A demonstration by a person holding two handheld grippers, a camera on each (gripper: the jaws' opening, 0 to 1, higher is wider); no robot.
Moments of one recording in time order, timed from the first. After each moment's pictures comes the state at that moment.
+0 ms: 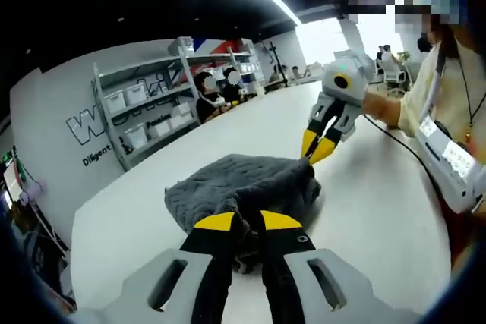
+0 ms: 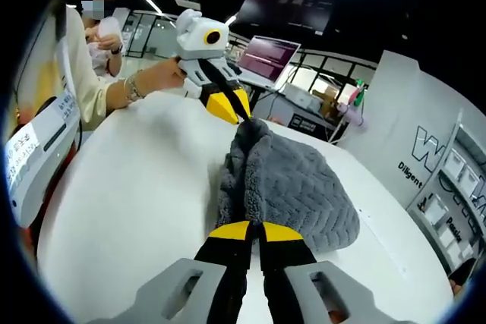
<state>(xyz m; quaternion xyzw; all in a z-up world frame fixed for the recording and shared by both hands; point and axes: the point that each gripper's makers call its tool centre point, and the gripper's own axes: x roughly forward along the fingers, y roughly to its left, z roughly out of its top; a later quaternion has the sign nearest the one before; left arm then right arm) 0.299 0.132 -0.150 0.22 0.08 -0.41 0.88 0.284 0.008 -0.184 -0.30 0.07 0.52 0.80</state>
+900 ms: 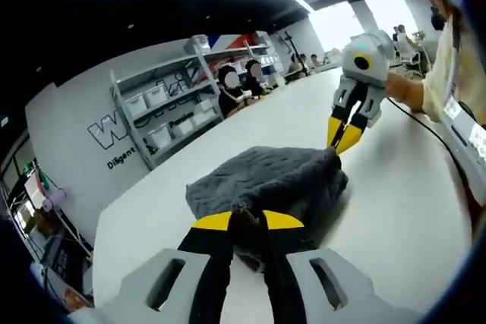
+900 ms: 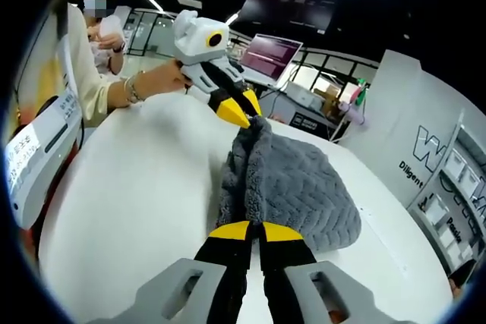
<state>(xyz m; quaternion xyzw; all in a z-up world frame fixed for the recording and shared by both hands) 0.316 0.147 -0.148 0.26 0.07 -0.34 0.90 0.282 0.008 -0.186 -0.30 0.07 0.52 0.79</state>
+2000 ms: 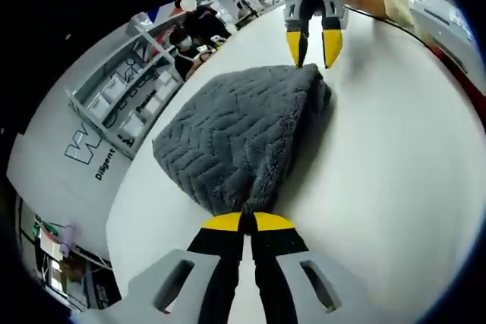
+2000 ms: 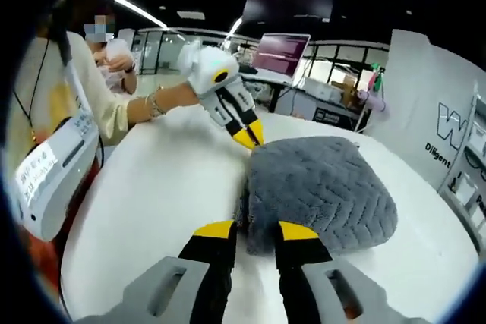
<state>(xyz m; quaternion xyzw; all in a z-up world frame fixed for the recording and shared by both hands) 0.315 0.168 -0.211 0.43 0.15 -0.37 0.81 0.268 0.011 -0.185 -0.20 0.10 0.58 0.78</state>
